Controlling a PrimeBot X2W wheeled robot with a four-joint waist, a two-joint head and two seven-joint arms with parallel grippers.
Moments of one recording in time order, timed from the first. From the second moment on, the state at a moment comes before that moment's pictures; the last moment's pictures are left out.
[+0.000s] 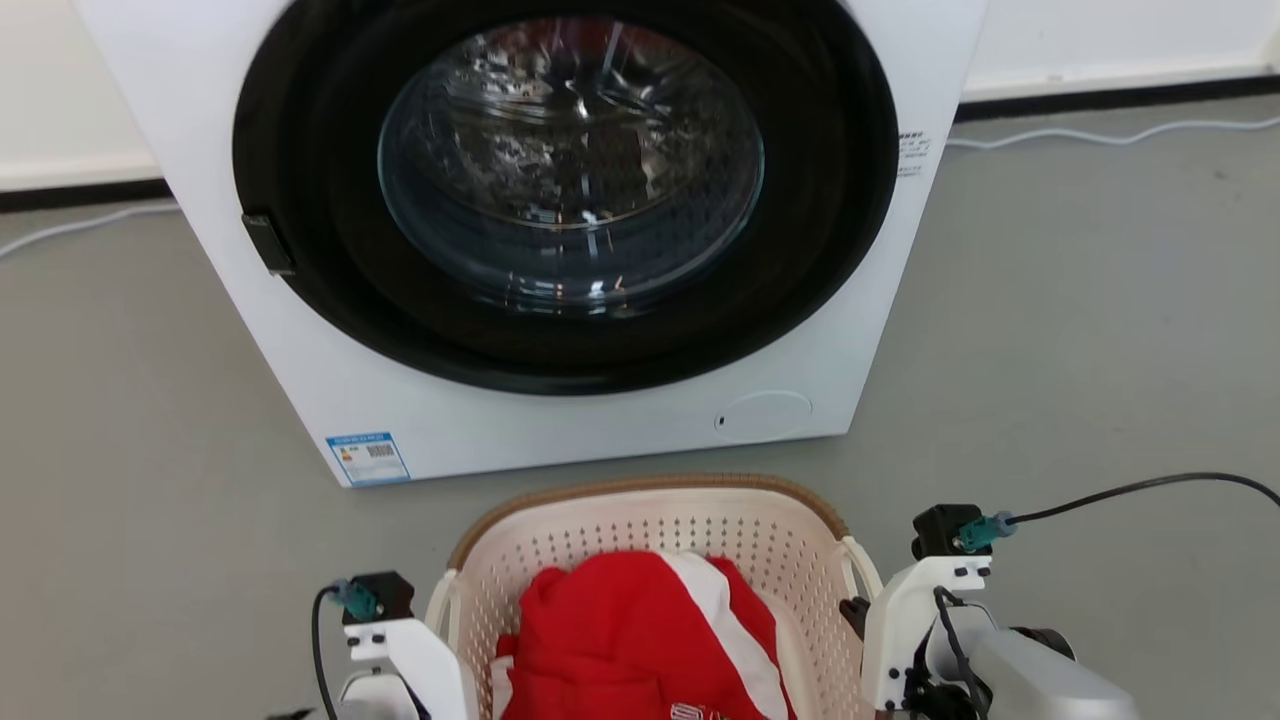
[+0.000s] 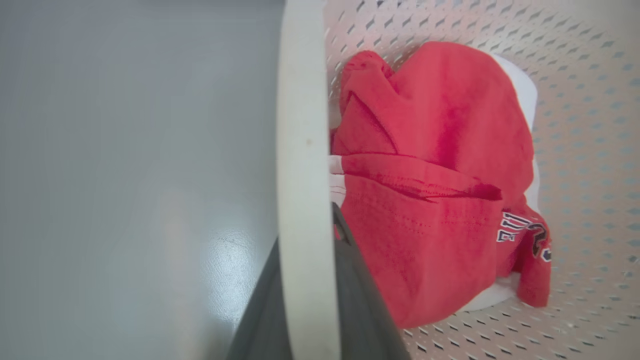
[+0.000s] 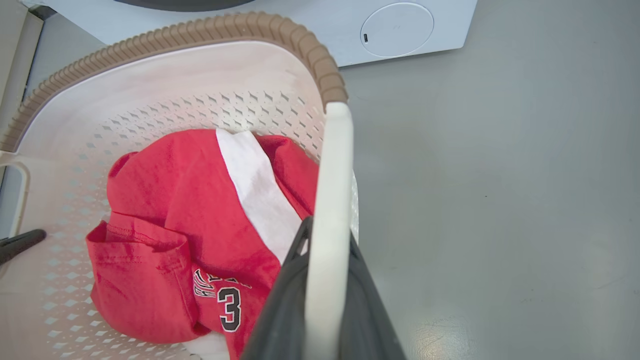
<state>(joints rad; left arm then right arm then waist) -0.54 0.09 -0.94 1.28 -1.14 -0.12 0.07 -0.62 -0.11 1.08 1.17 1.24 0.12 0.10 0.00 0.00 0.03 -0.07</state>
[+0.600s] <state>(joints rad) -0.67 0.15 -0.96 1.25 -1.13 -0.12 -0.13 -0.76 -0.08 1.10 1.18 1.24 0.12 -0.10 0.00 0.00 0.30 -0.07</state>
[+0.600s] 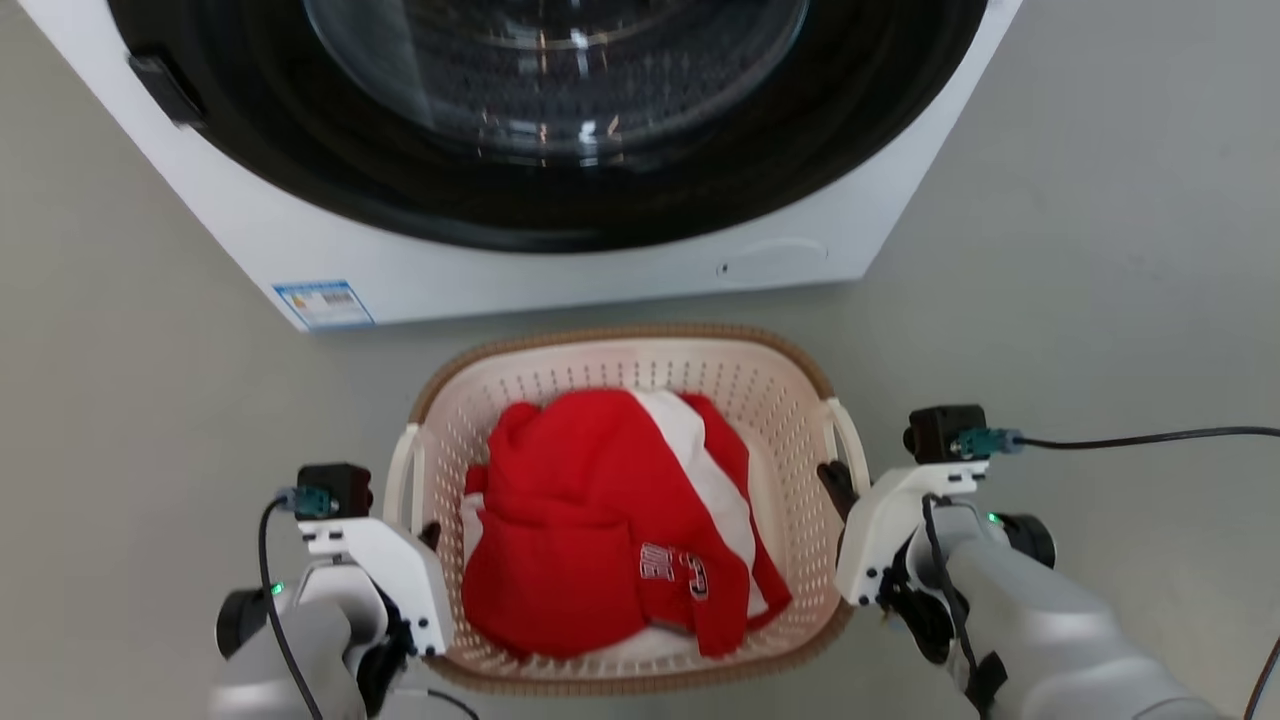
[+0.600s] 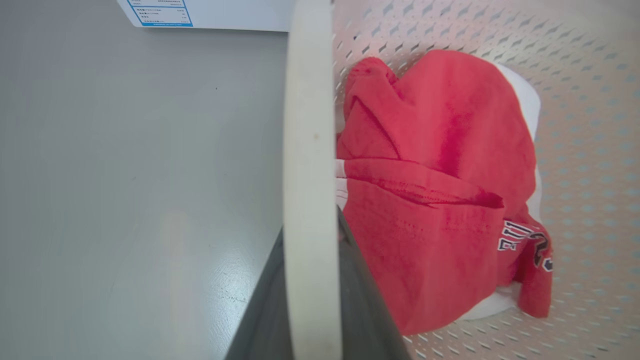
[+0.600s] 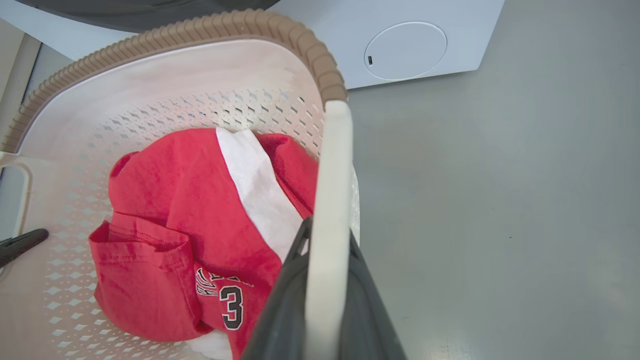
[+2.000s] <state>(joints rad) -0.89 0.22 -0.67 1.13 -0.85 -0.12 -0.25 -0.94 -0.07 0.75 1.09 0.87 0.12 -0.26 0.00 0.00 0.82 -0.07</state>
